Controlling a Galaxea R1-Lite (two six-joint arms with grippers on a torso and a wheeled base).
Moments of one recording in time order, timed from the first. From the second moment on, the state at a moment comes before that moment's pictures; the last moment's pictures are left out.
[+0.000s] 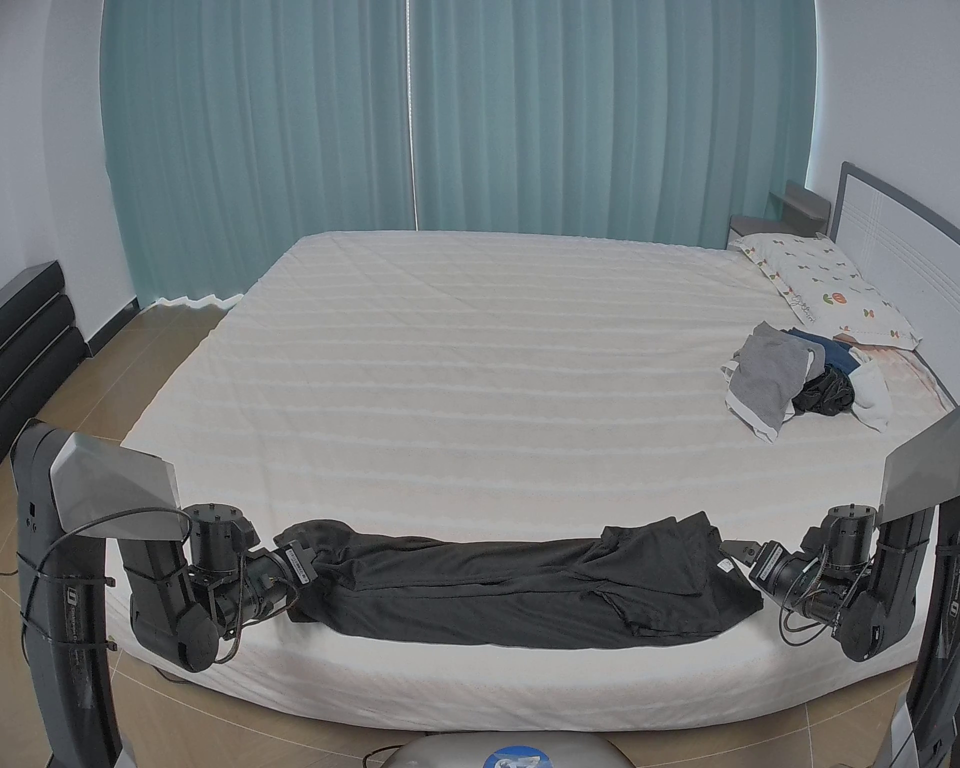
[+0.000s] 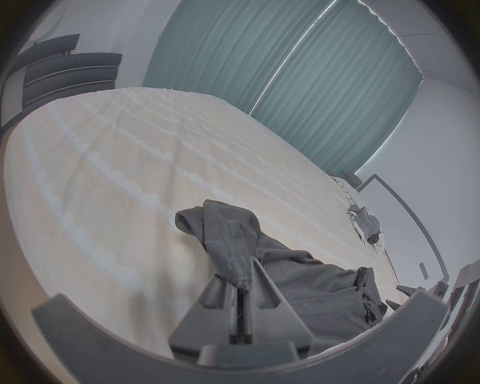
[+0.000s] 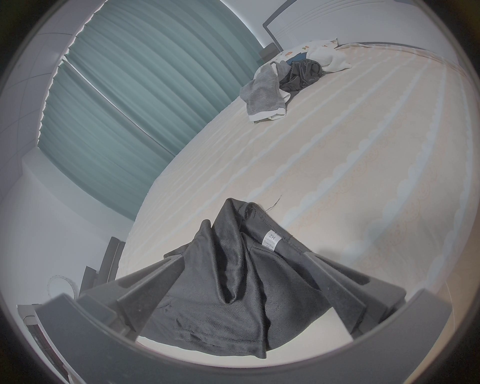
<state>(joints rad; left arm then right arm) -0.15 2.37 -0.45 -1.41 -0.09 -0.57 0.02 2.30 -0.23 -1.53 0.15 0.69</state>
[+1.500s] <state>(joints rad) -0.49 2.25 -0.68 -1.05 0.16 -0.57 0.02 2.30 -0.23 -1.53 0.15 0.69</state>
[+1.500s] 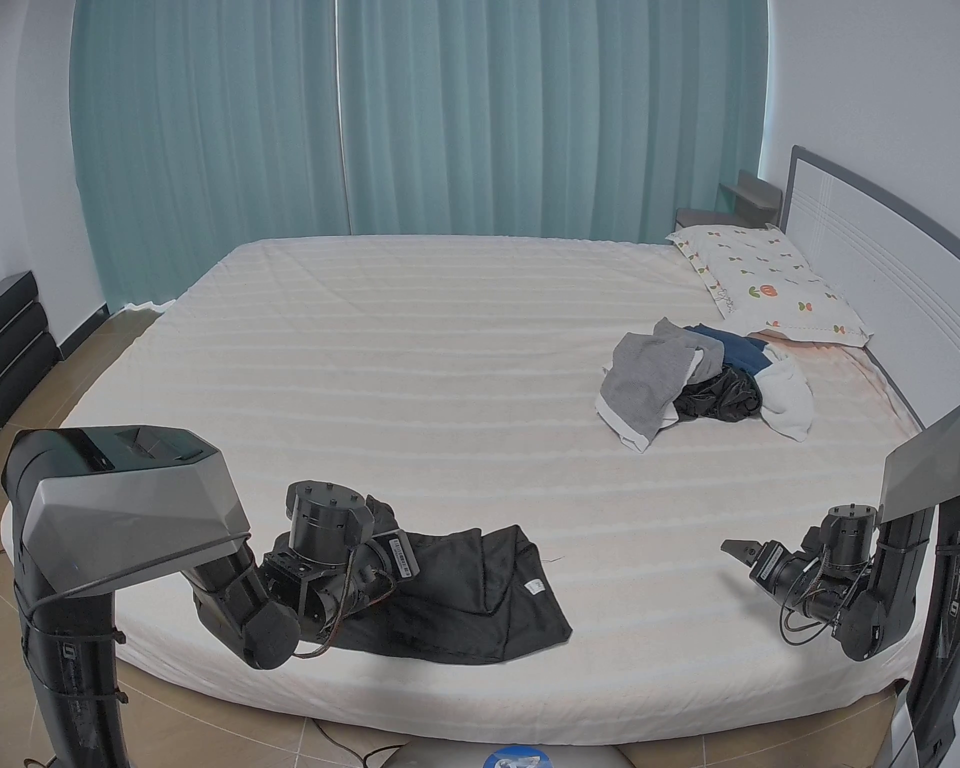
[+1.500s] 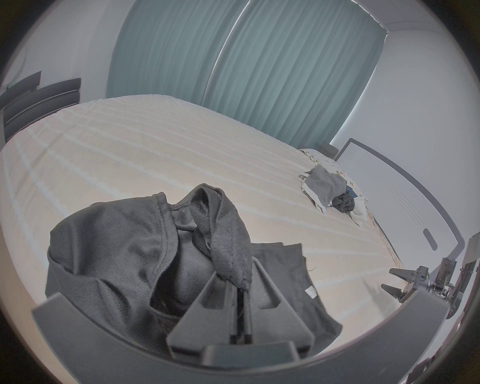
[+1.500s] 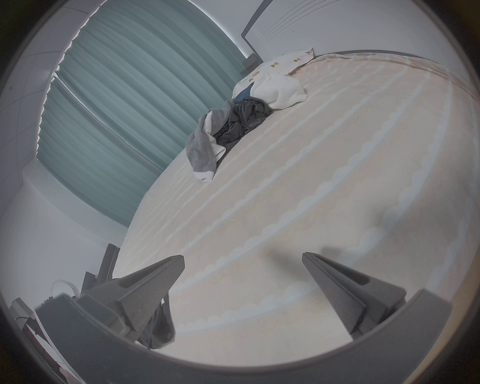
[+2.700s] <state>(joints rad) -0.50 2.21 -0.66 -1.01 0.16 -0.81 0.03 2.31 -0.22 -1.53 0.15 0.69</state>
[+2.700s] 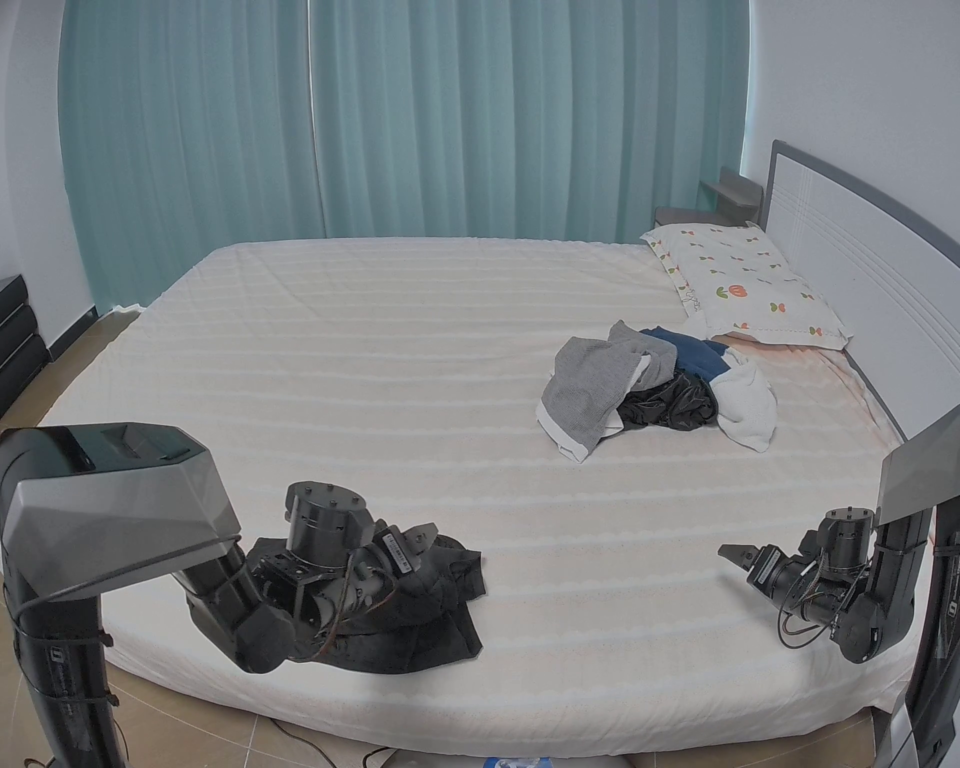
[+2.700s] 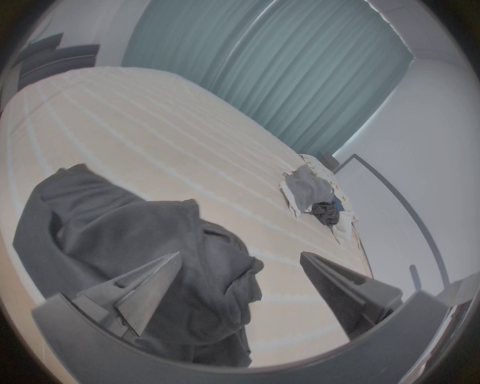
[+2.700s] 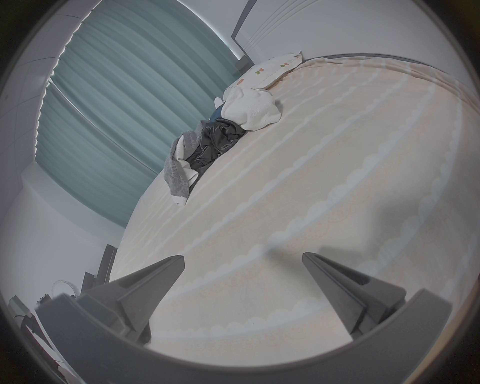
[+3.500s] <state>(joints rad) -0.14 2.16 -0.52 -1.07 -0.11 -0.98 0.07 2.33 -0.21 -1.55 0.15 0.69</state>
